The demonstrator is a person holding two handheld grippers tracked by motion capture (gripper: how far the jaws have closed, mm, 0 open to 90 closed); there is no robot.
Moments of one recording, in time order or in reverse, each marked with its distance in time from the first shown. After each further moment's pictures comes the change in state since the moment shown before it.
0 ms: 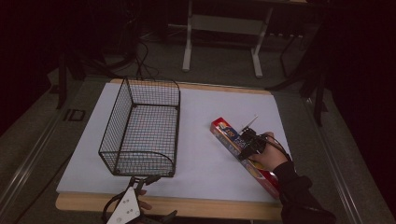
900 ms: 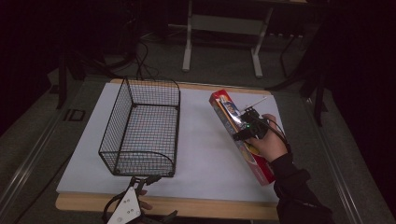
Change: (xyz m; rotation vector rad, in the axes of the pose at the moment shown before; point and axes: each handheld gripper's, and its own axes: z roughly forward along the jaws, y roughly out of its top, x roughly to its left) left arm 0.000 0.000 0.001 0.000 -0.004 -0.003; right arm 0.023 0.028 -0.077 -0.259 -0.032 0.094
